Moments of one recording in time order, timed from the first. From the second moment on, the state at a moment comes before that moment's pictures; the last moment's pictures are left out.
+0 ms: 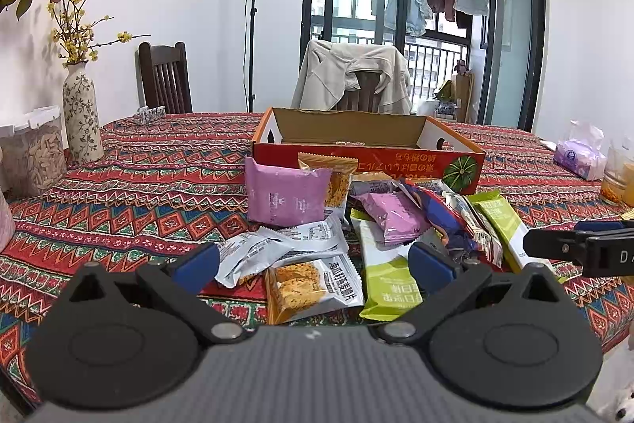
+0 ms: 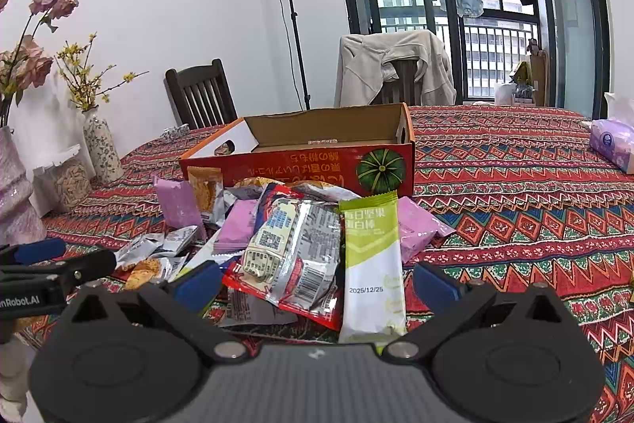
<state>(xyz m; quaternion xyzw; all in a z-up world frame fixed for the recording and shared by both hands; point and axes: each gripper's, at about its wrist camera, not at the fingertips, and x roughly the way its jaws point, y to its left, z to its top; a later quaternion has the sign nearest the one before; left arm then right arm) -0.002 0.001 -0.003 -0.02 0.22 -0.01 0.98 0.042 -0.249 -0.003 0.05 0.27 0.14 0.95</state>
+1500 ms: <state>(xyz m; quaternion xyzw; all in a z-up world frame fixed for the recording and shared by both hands) -0.005 0.003 -0.001 -0.03 0.21 -0.01 0.98 0.040 -0.247 -0.001 0.04 0.26 0.15 0.95</state>
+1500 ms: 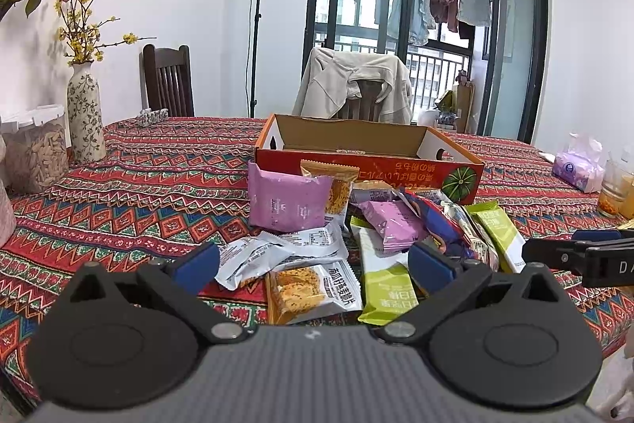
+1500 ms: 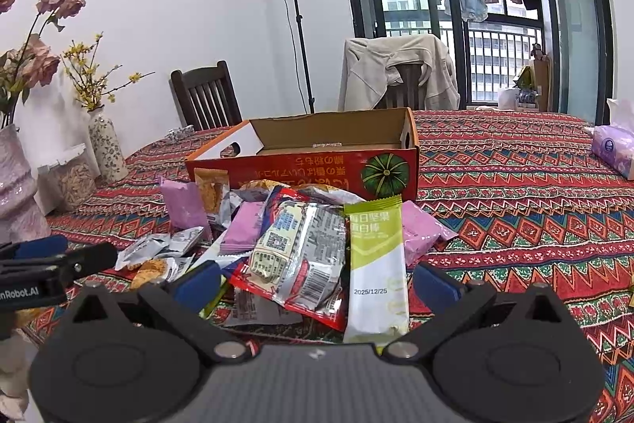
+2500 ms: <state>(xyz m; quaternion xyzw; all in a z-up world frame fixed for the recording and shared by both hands) -0.001 0.009 -0.004 -0.03 0.21 0.00 0.98 0.048 -0.250 -0.004 0.05 0.27 0.14 0.95</state>
